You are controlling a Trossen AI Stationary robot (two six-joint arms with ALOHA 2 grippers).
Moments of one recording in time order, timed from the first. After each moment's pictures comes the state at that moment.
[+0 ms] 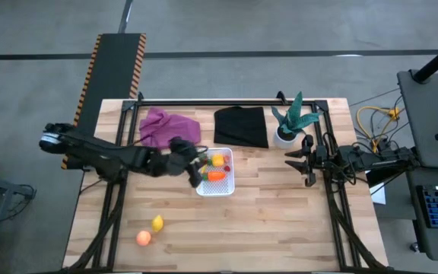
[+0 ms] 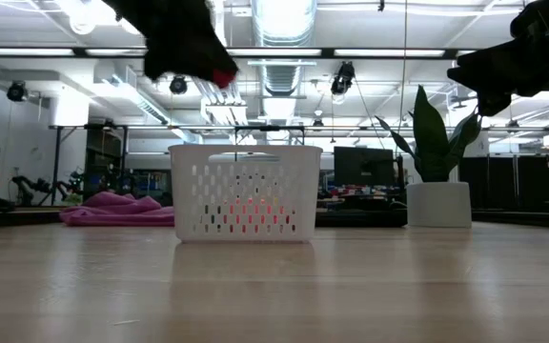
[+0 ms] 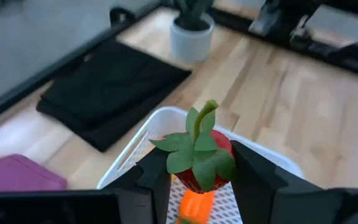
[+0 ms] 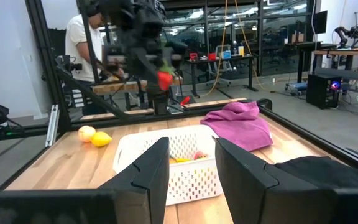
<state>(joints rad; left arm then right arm) -0.21 1.26 0.93 -0.28 -0.56 -0.50 0.13 0.04 0.04 0.06 0.21 0.08</state>
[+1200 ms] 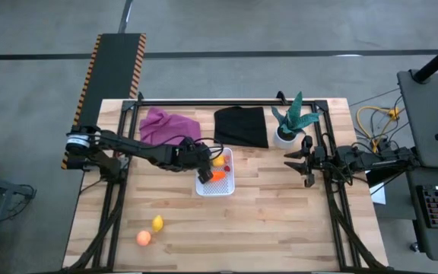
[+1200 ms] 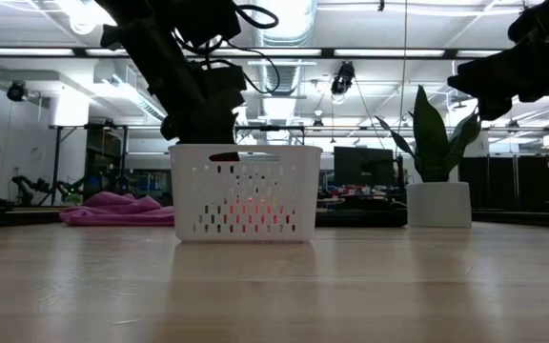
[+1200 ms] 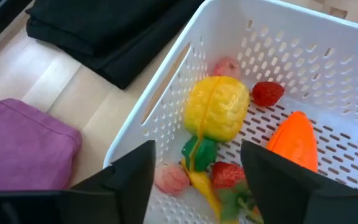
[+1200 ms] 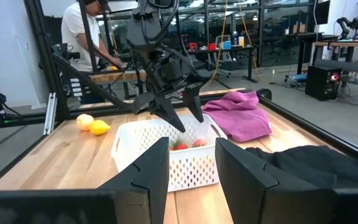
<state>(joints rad) -0.04 1.58 0.96 -0.34 -0.43 -0.43 0.13 0.04 0.04 0.01 0.21 0.08</state>
